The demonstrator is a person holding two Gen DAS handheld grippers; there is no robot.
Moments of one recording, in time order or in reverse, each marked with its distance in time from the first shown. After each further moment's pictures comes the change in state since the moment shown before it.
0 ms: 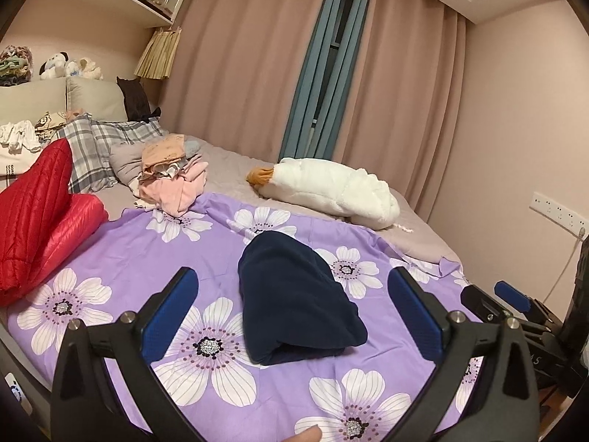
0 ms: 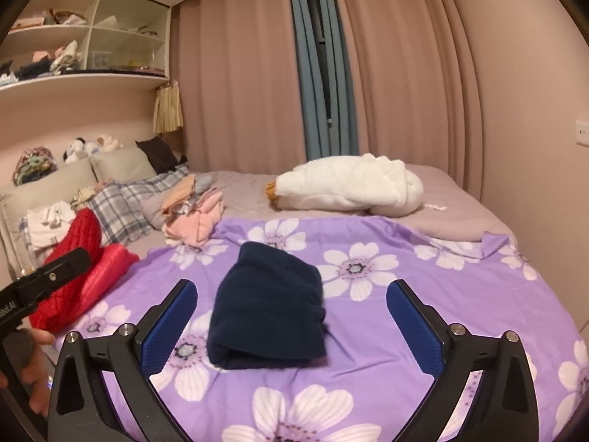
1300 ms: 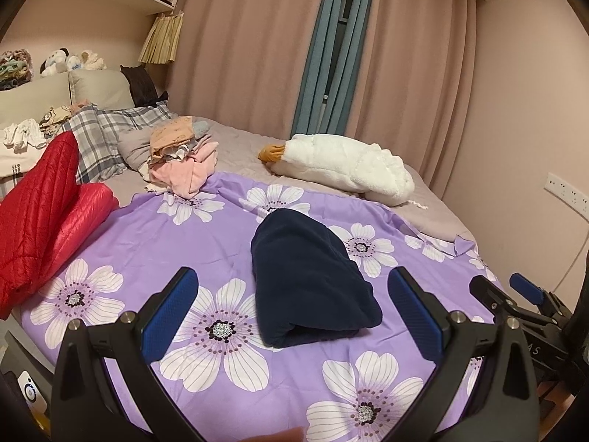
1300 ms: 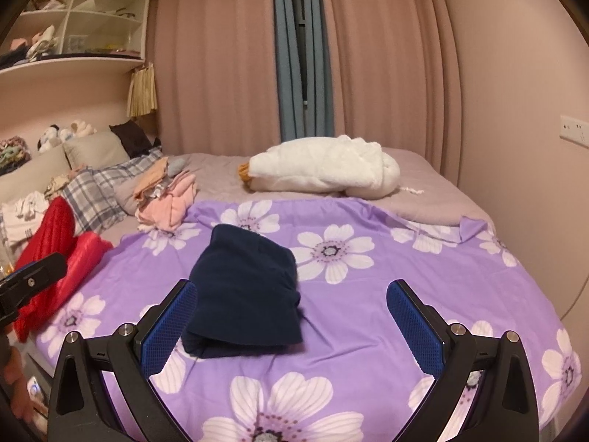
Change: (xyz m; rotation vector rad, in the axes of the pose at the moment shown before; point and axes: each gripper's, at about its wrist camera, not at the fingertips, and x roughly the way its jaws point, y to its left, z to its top) left arm 0.015 -0.007 -0.004 0.026 0.095 0.068; right arm 0.007 -0.003 -0.002 0.013 0.077 -0.105
